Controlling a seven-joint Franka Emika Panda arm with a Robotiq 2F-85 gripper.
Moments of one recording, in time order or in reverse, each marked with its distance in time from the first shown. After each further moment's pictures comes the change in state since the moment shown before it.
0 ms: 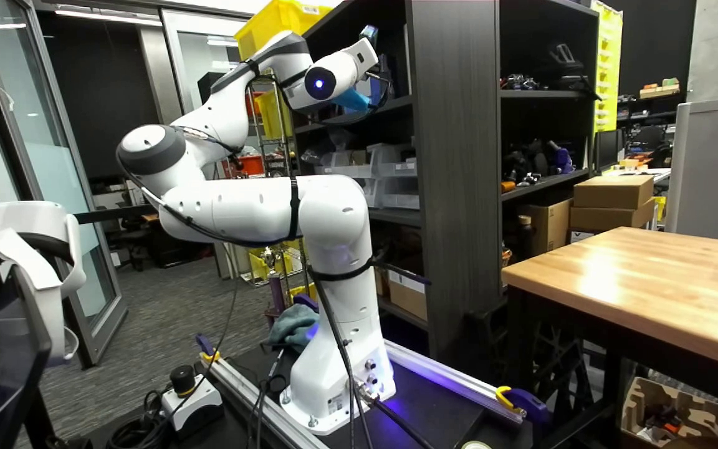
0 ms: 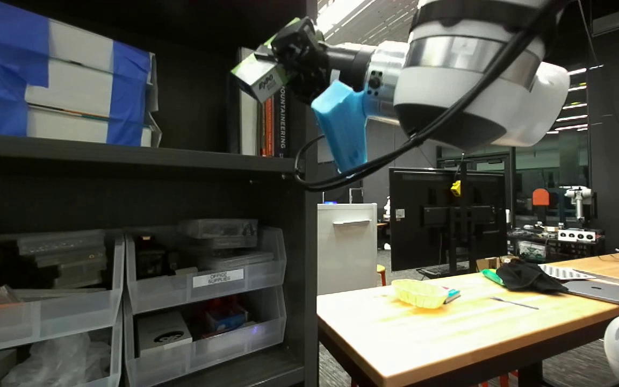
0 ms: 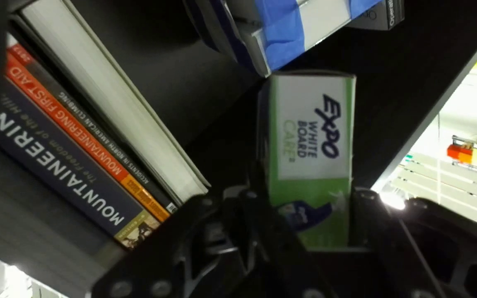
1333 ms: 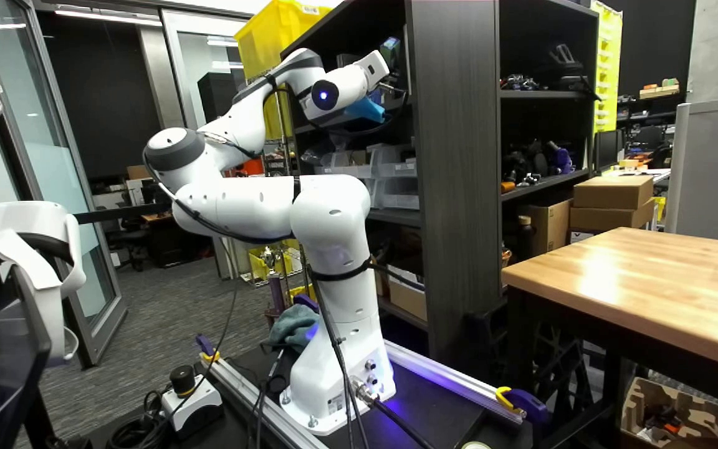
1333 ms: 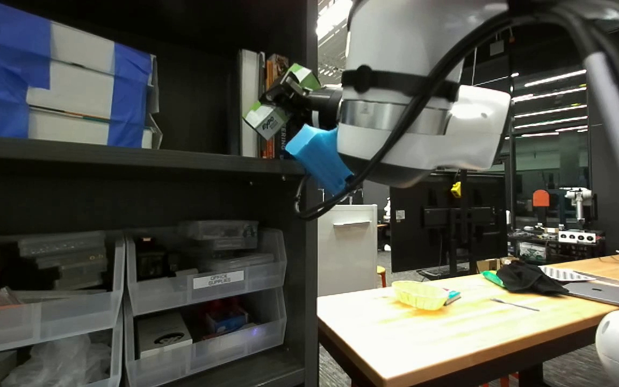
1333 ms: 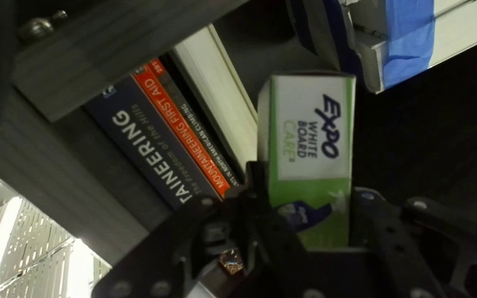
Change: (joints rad) arm -0.148 0.010 0.106 0.074 0.000 0.162 0.030
